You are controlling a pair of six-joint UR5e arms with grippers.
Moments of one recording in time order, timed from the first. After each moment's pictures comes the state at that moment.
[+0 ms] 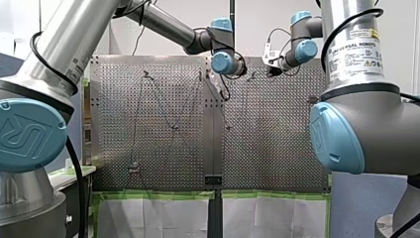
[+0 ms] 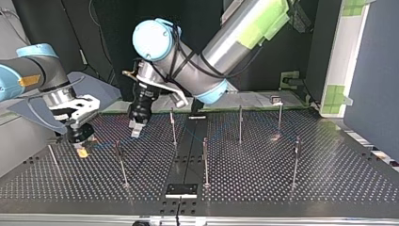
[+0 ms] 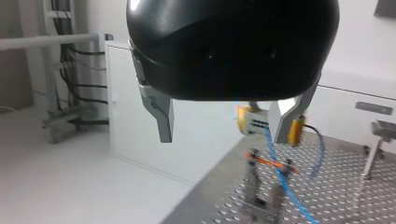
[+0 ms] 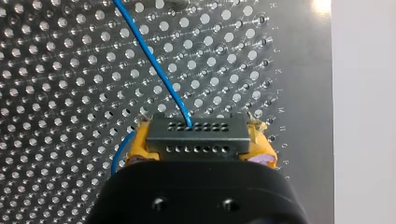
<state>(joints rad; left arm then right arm) -0.73 -1.98 -1.31 -2.81 -1.90 -1.98 1.78 -1.30 1.38 -0.02 1.19 1.74</state>
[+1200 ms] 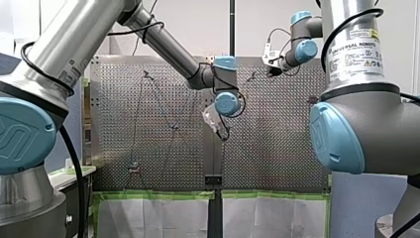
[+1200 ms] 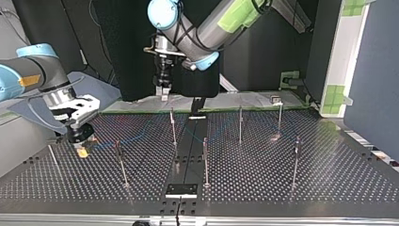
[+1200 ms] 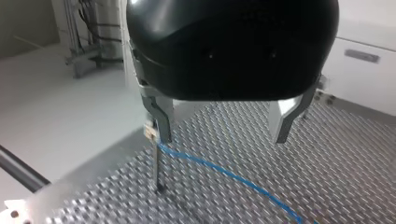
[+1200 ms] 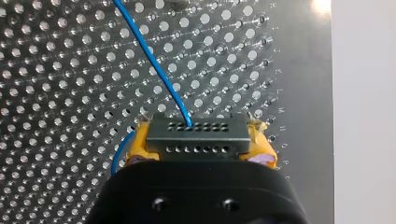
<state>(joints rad) -0.82 -2.06 -1.63 -2.50 -2.21 -2.09 1.78 -1.30 1.38 -0.02 1.19 1.74</state>
